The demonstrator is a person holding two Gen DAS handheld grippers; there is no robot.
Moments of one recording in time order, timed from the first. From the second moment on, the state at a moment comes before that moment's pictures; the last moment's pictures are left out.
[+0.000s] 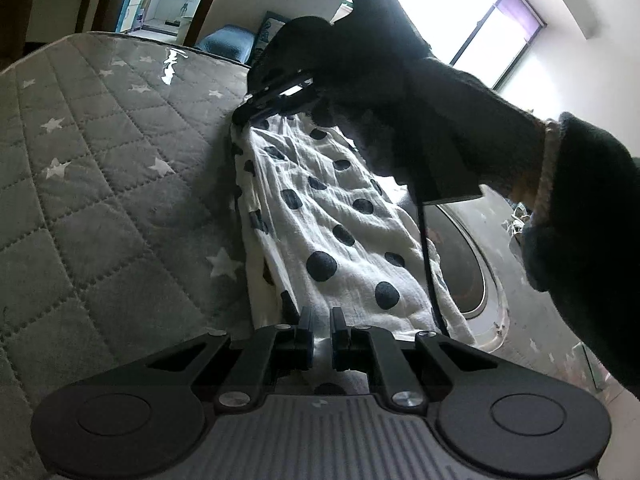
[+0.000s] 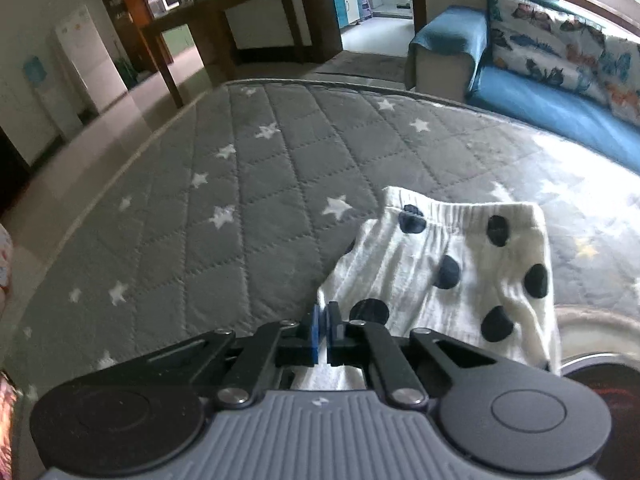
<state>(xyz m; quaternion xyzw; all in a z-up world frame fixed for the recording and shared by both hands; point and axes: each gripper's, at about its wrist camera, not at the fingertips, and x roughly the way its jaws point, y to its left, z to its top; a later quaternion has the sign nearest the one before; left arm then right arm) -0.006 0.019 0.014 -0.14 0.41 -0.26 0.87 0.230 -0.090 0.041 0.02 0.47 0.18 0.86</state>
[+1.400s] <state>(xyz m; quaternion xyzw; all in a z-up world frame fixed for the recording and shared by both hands) -0.006 0.009 0.025 -0.13 0.40 -0.26 0.87 0.210 -0.193 0.070 -0.03 0.45 0.15 0.88</state>
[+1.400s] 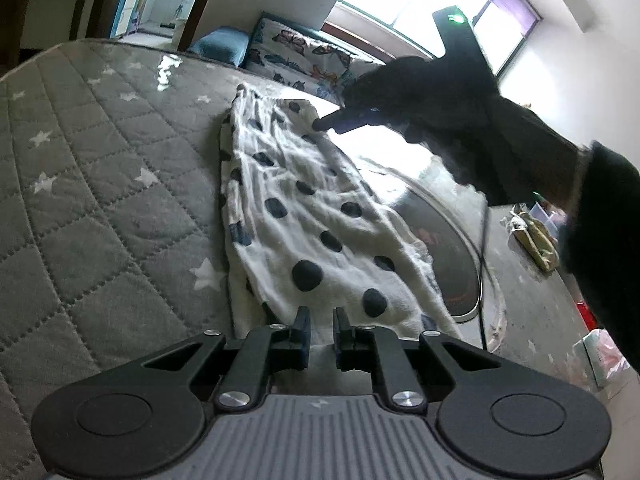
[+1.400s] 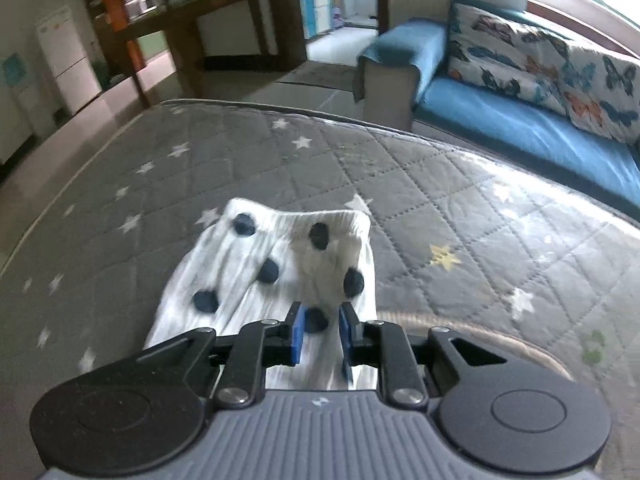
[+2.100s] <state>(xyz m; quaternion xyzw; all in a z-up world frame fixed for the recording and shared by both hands) -0.071 -0.021 0.033 -0.07 0.41 -0.27 0.87 0.057 -0.209 0.046 -0.07 0.48 0.25 0.84</state>
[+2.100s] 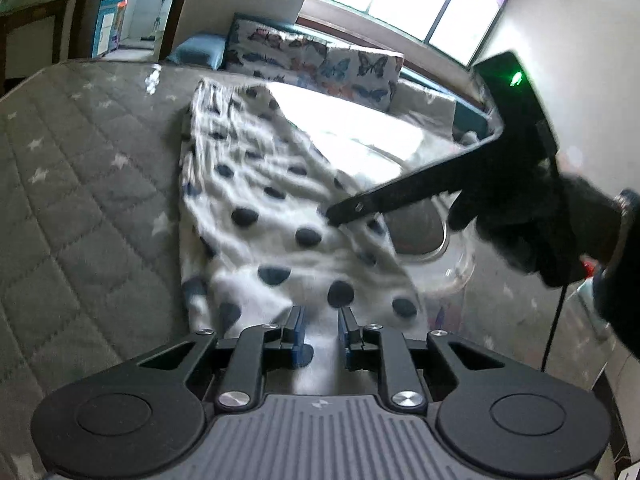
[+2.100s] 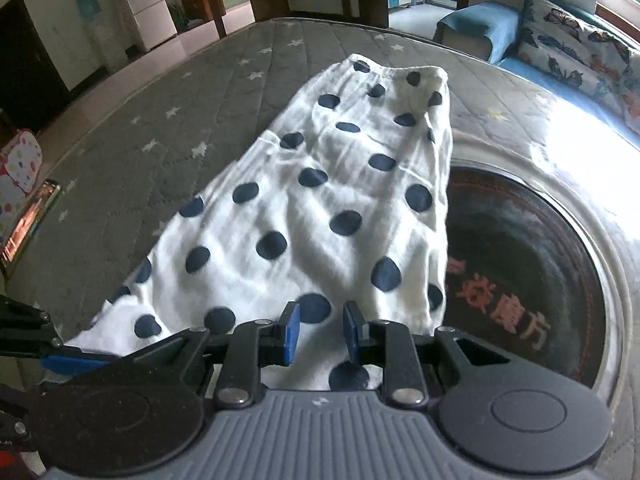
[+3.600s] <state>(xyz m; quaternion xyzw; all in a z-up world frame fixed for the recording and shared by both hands) -0.120 -0.006 0.041 -0.04 0.39 -0.27 0.88 -0.124 -0.192 0.071 -0.17 0.39 0.36 0.83</state>
